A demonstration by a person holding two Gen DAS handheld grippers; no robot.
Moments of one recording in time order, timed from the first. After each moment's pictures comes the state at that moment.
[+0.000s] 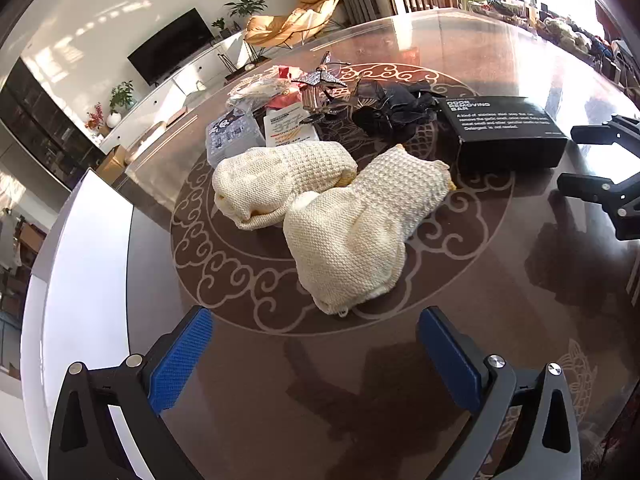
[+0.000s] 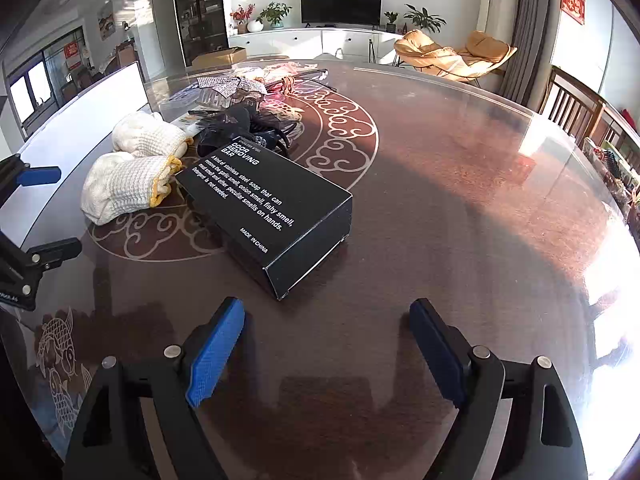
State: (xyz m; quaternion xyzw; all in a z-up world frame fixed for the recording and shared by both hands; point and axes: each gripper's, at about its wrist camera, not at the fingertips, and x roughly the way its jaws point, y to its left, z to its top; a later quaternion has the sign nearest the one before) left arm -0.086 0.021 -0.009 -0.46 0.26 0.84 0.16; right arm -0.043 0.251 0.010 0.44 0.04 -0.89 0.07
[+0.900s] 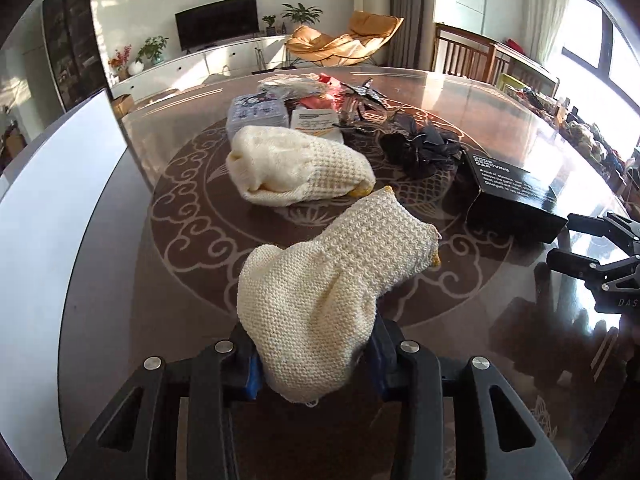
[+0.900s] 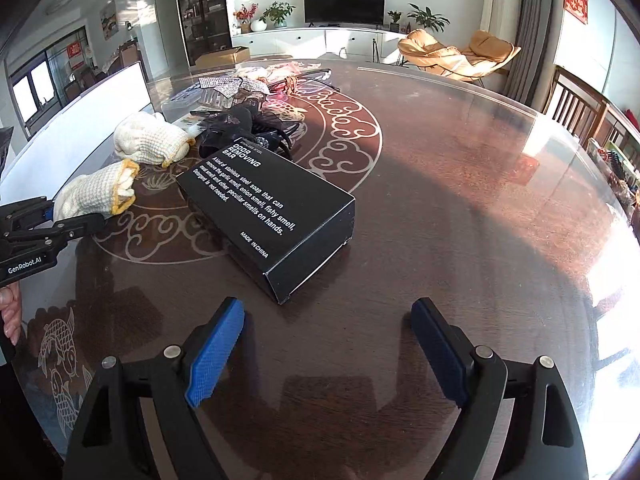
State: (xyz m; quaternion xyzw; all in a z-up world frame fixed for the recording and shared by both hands) left arm -0.067 -0.029 -0.023 -0.44 0.06 0.89 0.12; right arm -0.046 0.250 0.010 0.44 0.04 -0.89 0.10
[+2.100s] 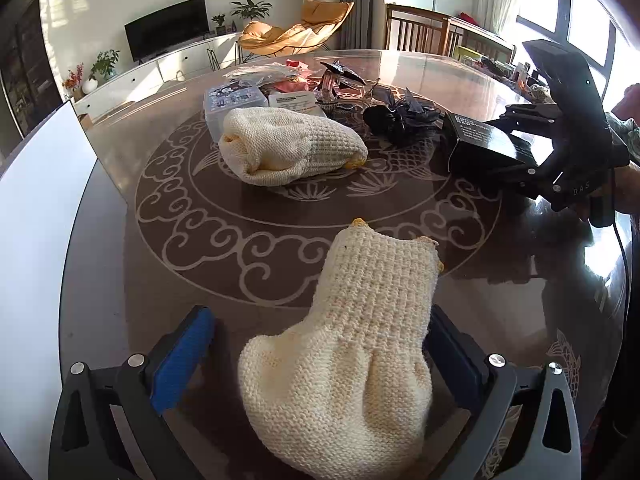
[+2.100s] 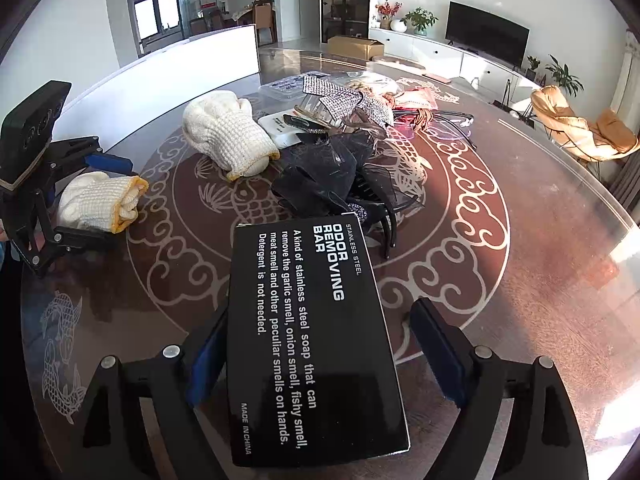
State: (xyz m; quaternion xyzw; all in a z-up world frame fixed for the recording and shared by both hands) left arm -0.084 -0.037 -0.033 -0.44 0.12 0.86 0.22; right arm -0.131 0.212 0.008 0.42 0.15 -0.84 0.30
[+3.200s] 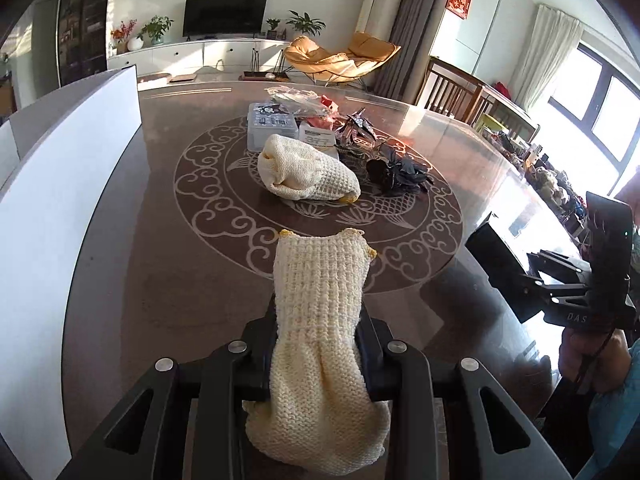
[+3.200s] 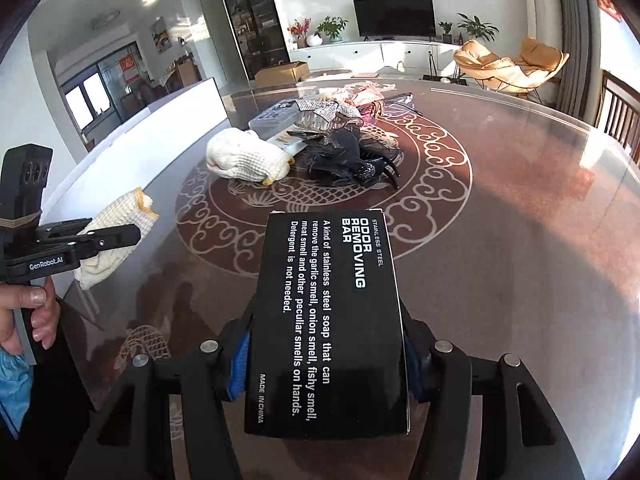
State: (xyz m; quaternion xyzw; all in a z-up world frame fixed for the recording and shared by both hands) left arm -0.028 -0.062 0.010 -0.43 -0.03 0.88 0.19; right arm -0.013 0.221 0.032 0.41 -0.04 -0.89 0.19
